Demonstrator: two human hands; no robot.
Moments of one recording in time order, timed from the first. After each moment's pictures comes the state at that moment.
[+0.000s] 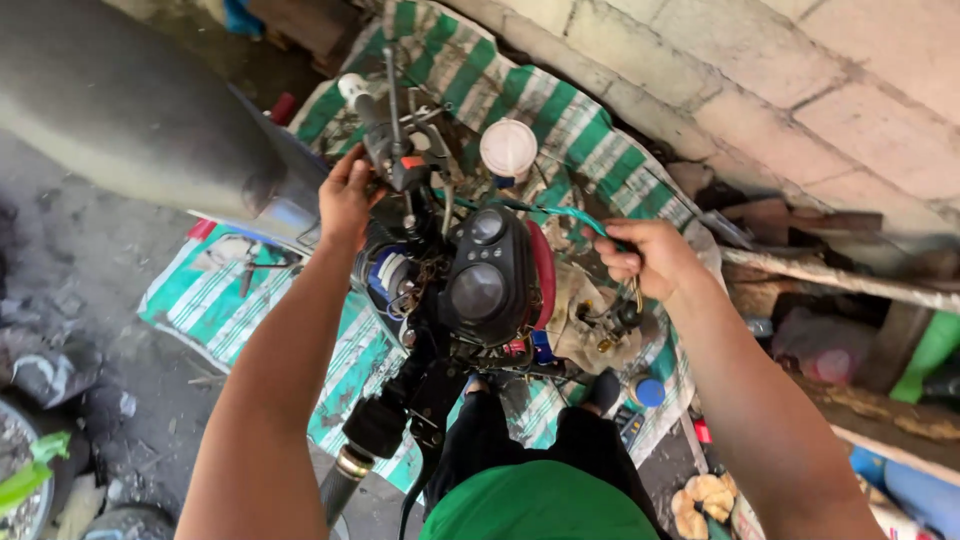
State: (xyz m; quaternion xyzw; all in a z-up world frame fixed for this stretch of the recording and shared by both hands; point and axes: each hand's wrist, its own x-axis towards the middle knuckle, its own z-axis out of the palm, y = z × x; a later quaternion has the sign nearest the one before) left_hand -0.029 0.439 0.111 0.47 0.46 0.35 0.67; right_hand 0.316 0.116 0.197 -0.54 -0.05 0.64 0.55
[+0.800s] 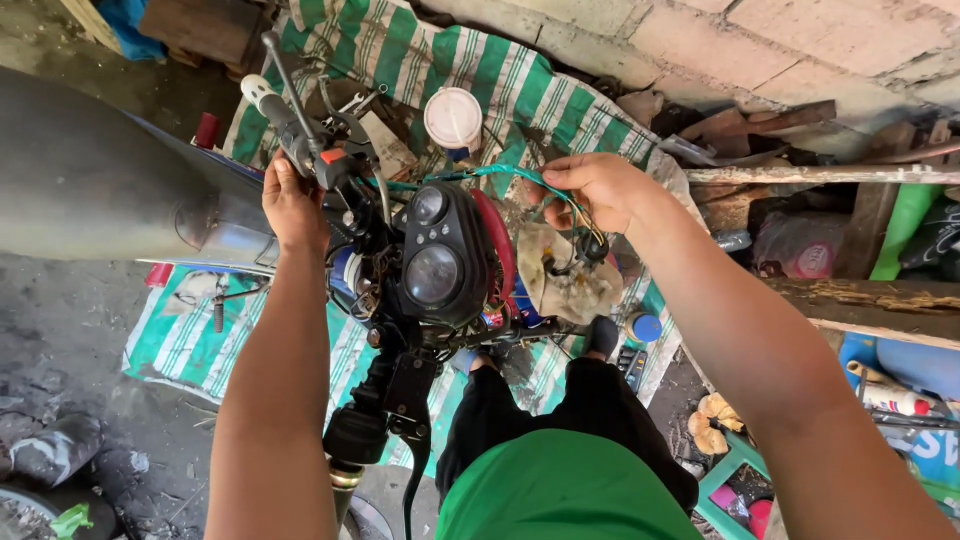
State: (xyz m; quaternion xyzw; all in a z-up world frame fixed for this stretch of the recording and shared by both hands) left_hand -0.019 0.470 0.045 0.35 0.43 0.45 0.70; right_hand 0.316 0.130 0.188 -0.52 -0.04 0.65 0.55
